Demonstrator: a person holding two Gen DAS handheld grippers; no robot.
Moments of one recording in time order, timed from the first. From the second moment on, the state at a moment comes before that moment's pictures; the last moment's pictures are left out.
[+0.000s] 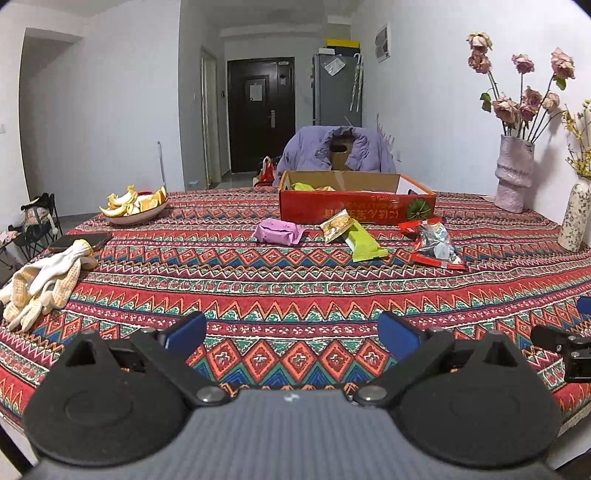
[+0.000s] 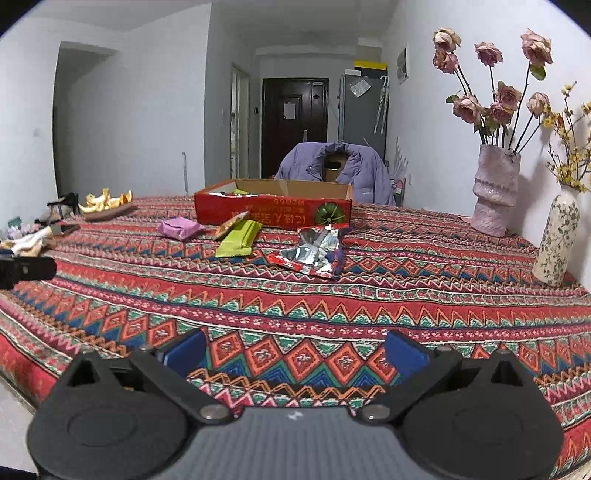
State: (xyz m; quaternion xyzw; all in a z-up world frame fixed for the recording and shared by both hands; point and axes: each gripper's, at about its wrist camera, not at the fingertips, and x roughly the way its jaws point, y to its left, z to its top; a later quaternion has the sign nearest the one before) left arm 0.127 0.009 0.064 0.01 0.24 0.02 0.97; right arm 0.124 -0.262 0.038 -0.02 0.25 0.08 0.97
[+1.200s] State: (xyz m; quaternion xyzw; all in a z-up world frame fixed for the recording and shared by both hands) left arm 0.444 0.055 0.017 0.05 0.33 0.00 0.94; right arm 0.405 -0.181 0.053 -0.04 0.29 0.20 0.94
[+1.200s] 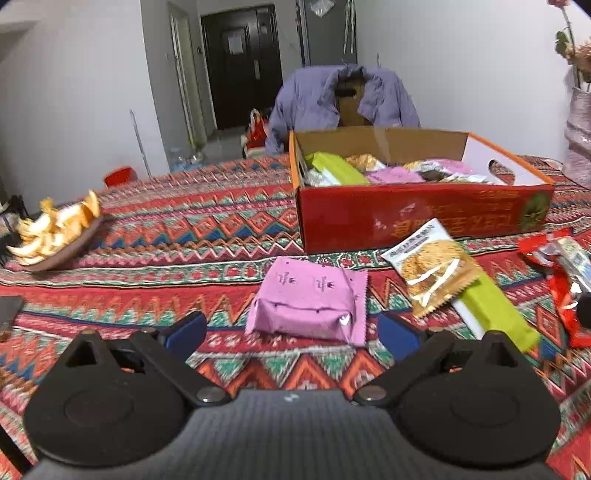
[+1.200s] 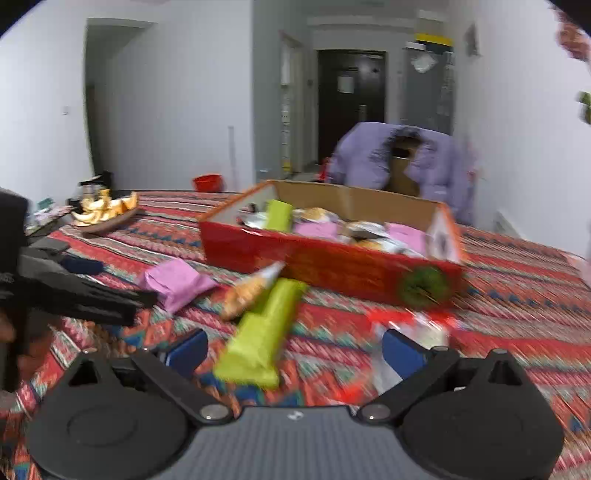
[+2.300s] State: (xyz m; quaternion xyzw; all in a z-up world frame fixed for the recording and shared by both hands) left arm 0.376 0.116 0.034 -0.04 0.32 0.05 0.95; right arm 0.480 -0.047 -0.002 -0.15 0.29 0.29 0.90
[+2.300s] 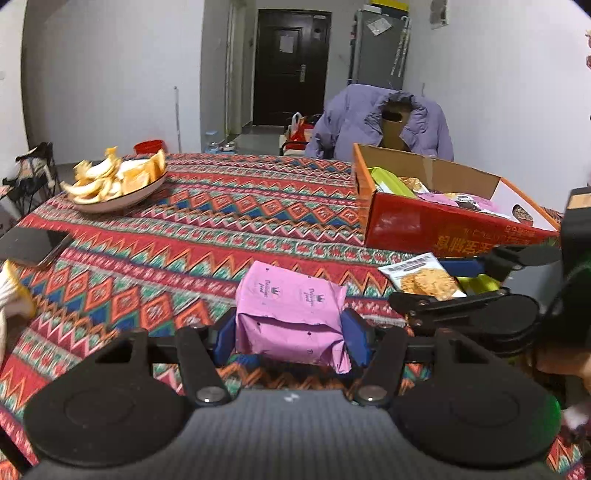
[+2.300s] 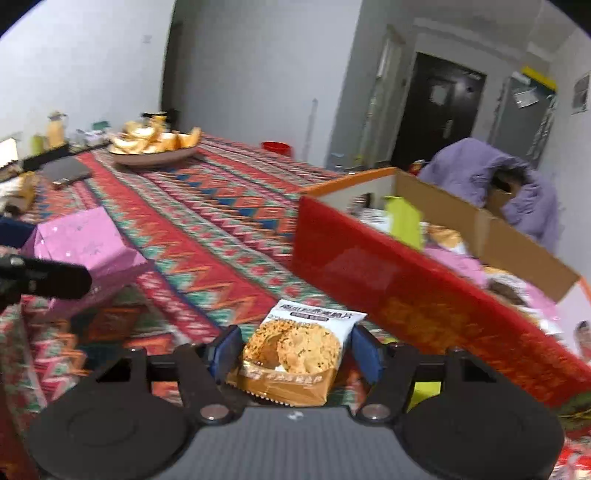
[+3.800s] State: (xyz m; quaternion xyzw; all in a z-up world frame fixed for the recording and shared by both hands) left arm 0.267 -0.022 0.076 -0.02 0.29 -0.07 0.95; right arm 0.248 -0.248 0.065 -0.02 0.27 0.17 0.95
